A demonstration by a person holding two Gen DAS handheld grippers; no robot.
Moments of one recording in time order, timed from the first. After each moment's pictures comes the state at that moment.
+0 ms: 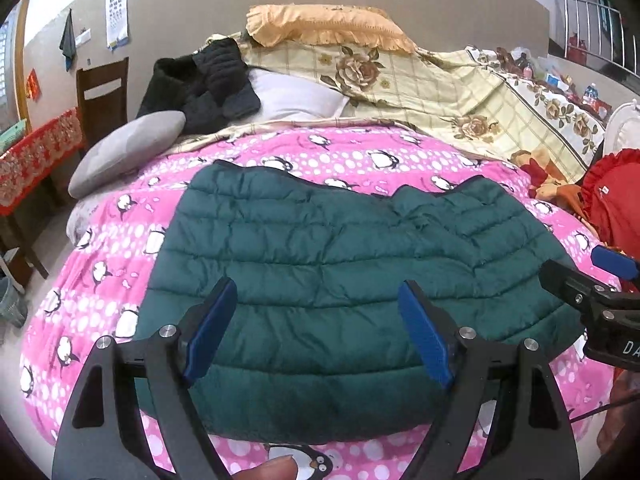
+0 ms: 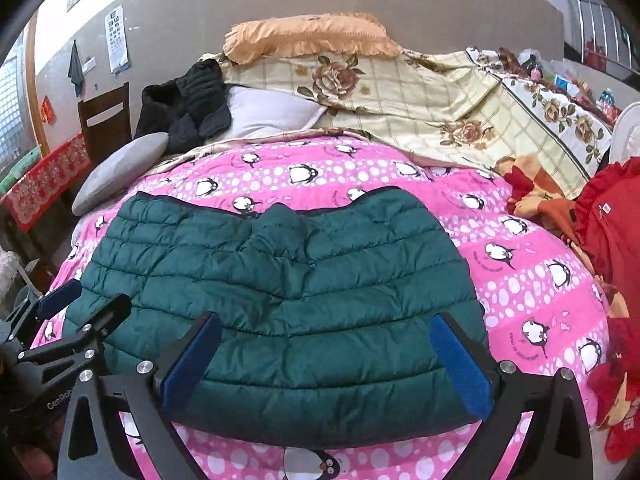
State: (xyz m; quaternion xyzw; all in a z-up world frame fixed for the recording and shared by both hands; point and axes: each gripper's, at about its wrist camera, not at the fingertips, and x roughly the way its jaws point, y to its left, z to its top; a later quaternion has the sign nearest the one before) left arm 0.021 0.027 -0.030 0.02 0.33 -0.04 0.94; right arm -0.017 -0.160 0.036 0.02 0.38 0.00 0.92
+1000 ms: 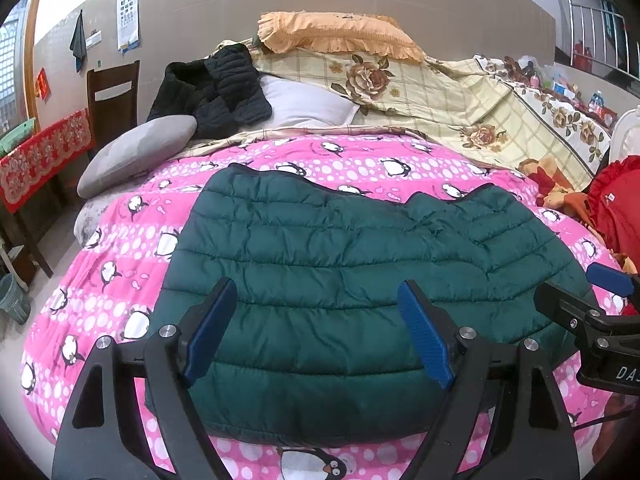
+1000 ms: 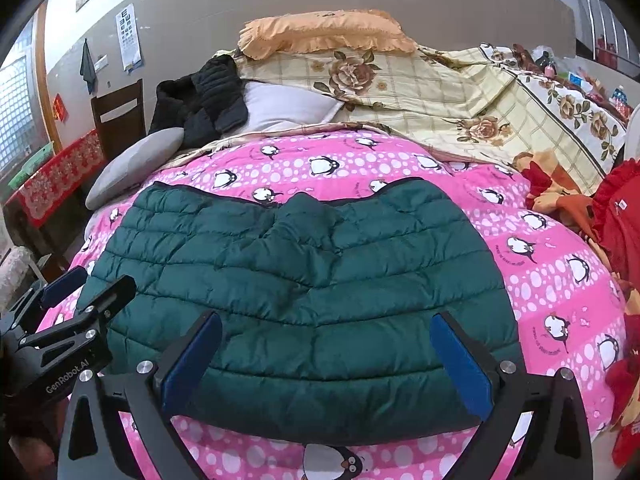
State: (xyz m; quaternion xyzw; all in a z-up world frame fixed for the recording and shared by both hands) left arm 0.018 0.037 -0.033 0.01 0.31 -0.03 0.95; right arm -0.019 -0.149 0.023 0.03 0.39 0.02 0.92
